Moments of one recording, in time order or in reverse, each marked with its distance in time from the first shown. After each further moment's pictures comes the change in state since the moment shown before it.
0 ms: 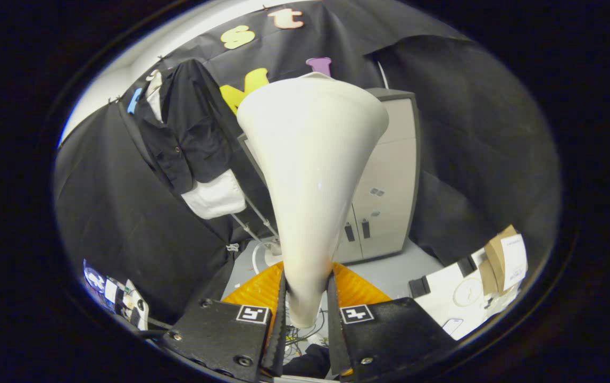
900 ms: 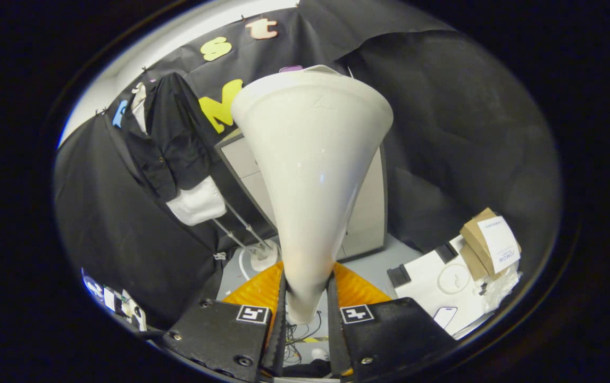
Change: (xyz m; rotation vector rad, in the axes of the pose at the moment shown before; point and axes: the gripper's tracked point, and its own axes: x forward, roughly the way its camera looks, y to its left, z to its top) arm -0.034 -0.037 -0.022 0.065 -0.053 -0.084
